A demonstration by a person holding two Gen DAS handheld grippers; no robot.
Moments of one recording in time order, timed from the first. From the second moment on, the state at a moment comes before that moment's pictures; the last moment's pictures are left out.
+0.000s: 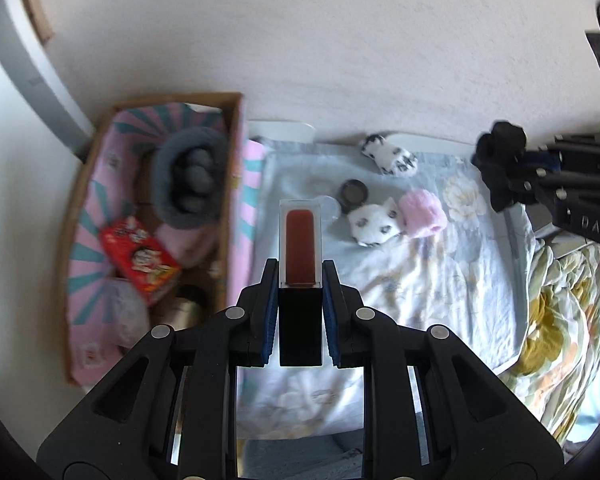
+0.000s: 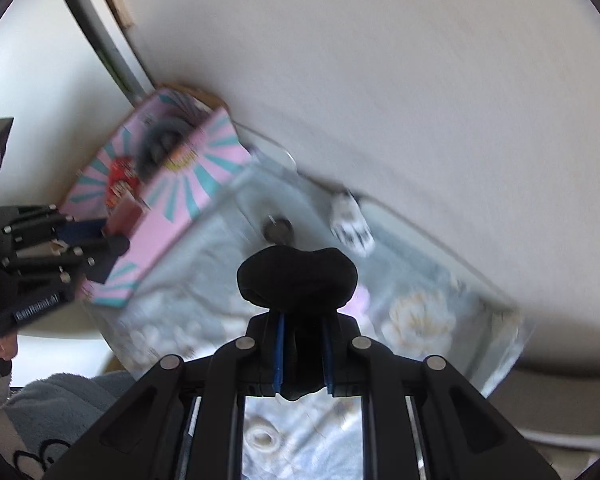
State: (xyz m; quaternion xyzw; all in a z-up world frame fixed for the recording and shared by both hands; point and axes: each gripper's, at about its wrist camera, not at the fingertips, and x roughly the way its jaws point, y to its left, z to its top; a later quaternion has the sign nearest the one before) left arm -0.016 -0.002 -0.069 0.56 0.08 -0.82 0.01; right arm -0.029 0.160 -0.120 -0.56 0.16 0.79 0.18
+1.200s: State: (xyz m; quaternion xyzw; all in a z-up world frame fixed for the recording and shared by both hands) left arm 0.022 -0.141 -0.123 0.59 0.13 -0.79 0.06; right arm -0.288 0.065 -0.166 -0.61 0.16 0.77 0.04
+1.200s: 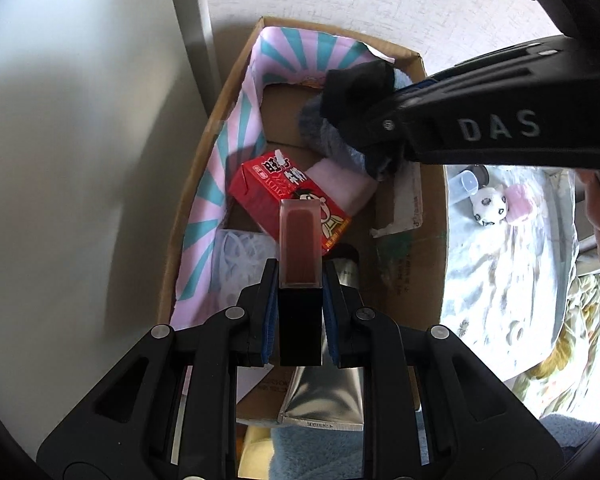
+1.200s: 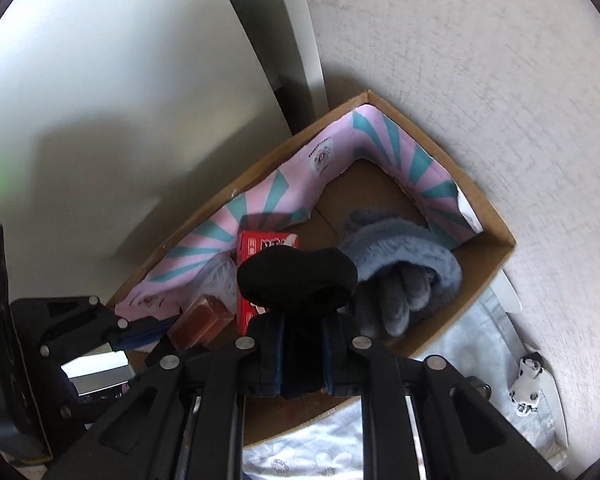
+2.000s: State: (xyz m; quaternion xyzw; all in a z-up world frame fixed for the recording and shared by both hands) left arm 0.024 -0.132 -0.099 0.57 0.09 -0.81 0.06; right arm -0.247 0.090 -0.144 -0.58 0.20 0.78 0.12
